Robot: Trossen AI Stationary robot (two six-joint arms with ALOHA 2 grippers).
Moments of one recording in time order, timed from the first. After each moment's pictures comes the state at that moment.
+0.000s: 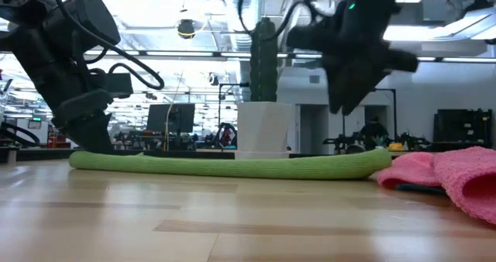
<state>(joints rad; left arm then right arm) -0.19 1.24 0.36 -0.23 -0.38 -0.80 0.26 1.78 1.28 -0.97 0.36 1.29</state>
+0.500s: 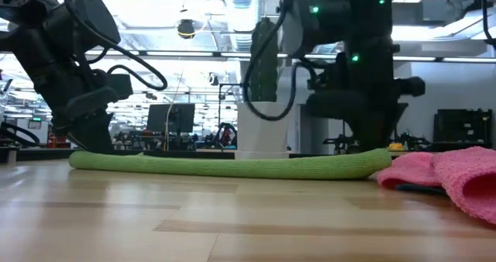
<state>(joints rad) -0.19 1.24 0.36 -0.22 -0.38 -0.89 0.22 1.93 1.28 -1.11 0.23 1.18</state>
